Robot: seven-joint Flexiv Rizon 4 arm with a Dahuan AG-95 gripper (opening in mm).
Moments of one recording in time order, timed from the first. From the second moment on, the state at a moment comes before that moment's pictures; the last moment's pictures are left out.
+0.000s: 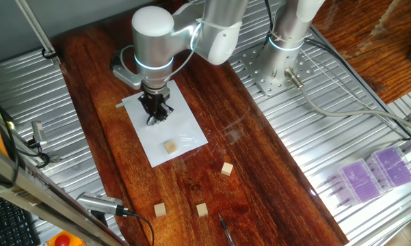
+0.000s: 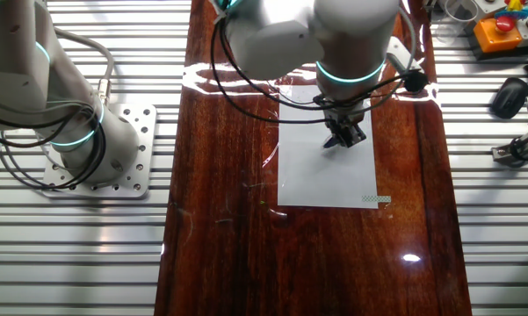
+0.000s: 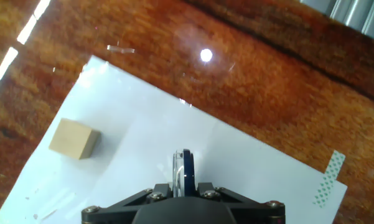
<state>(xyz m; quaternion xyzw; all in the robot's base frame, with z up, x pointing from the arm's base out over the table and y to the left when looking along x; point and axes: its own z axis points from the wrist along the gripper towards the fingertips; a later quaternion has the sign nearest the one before) 0.521 0.017 0.027 -0.24 0.97 0.00 0.07</state>
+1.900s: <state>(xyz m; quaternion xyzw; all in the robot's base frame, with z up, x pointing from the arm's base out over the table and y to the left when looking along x) 0.561 0.033 0.018 -0.22 0.97 0.02 0.11</state>
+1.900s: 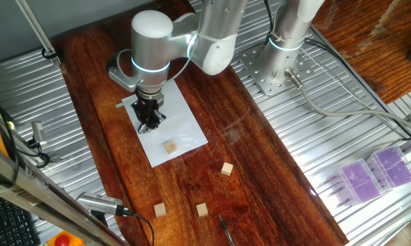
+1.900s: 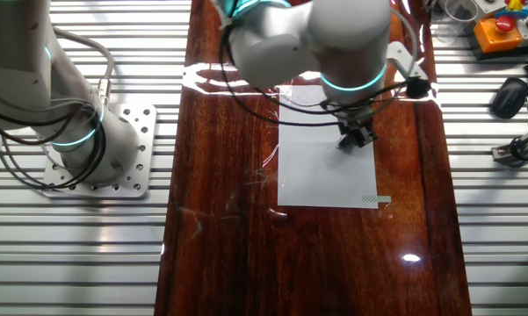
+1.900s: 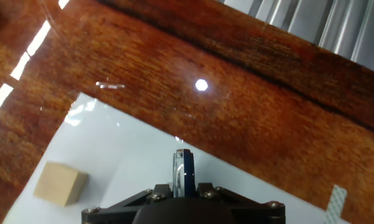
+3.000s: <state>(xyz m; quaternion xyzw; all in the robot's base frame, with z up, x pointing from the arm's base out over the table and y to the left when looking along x) 0.520 0.021 0.019 -0.23 0.97 0.00 0.09</state>
